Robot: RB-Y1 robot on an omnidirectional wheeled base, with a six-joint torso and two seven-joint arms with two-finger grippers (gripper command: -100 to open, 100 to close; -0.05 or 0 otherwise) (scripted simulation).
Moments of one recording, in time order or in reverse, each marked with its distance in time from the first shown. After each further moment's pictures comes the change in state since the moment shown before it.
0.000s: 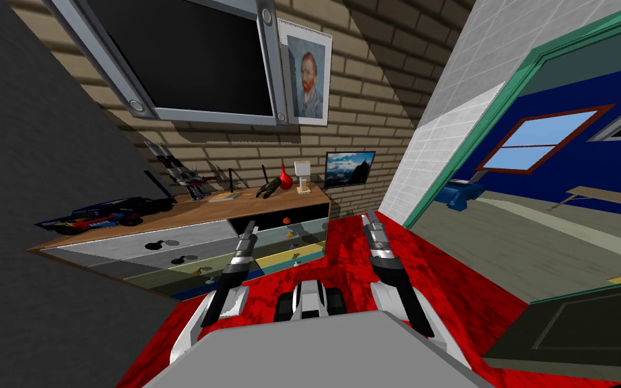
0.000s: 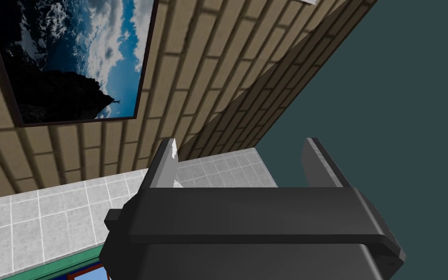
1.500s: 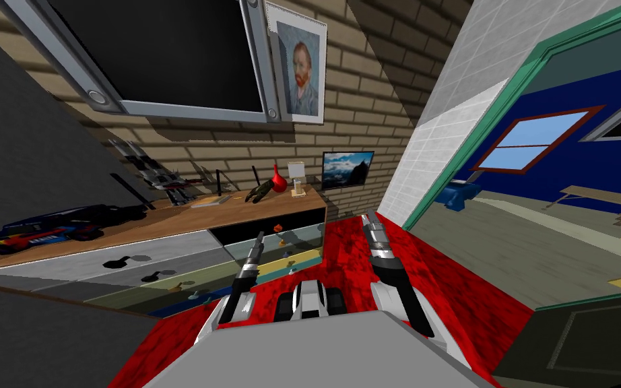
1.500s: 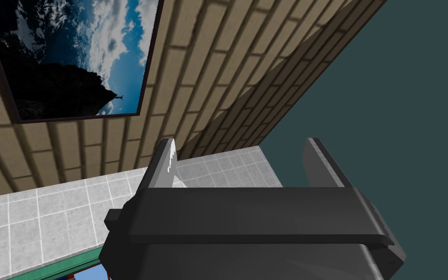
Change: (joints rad) left arm -0.099 -0.020 -0.009 0.387 -0.026 -0.149 -0.041; right arm 0.000 0.000 0.000 0.000 0.000 0.000 0.000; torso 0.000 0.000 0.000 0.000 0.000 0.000
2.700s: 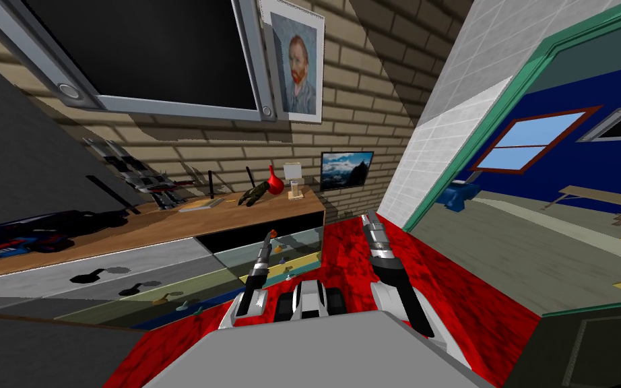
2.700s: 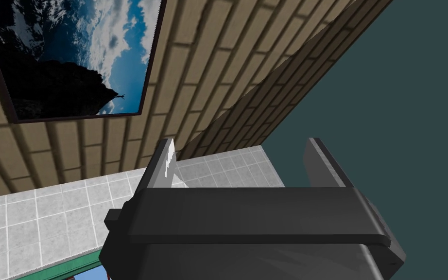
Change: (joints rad) left arm -0.070 -0.103 0.000 0.152 -0.011 -0.019 -0.019; right arm 0.000 0.000 0.000 0.000 0.000 0.000 0.000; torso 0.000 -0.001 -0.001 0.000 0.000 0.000
